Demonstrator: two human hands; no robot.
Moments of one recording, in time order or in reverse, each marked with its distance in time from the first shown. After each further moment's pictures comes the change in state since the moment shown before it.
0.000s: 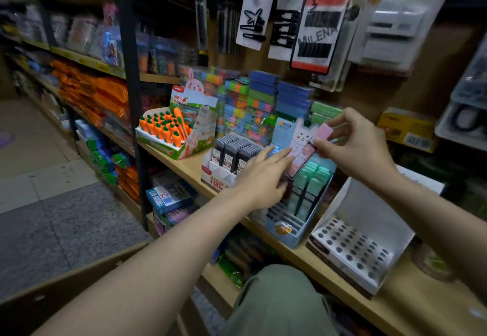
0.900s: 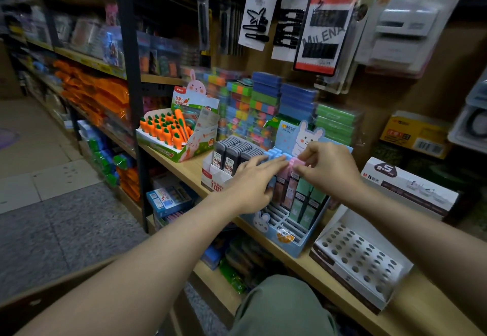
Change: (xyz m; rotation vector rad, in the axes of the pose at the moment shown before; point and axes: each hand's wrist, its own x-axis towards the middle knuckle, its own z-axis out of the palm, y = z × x) left_hand 0.002 -0.029 0.010 -0.081 -0.021 -0.013; right_hand 0.004 0.014 0.048 -0.326 -0.195 -0.056
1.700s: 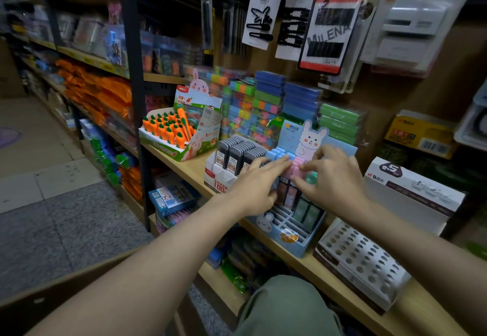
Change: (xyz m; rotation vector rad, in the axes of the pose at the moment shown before) left_hand -0.005 0.004 0.000 -0.033 -0.008 -0.022; right_hand -0.019 0.008 0.015 -0.338 0.083 -0.145
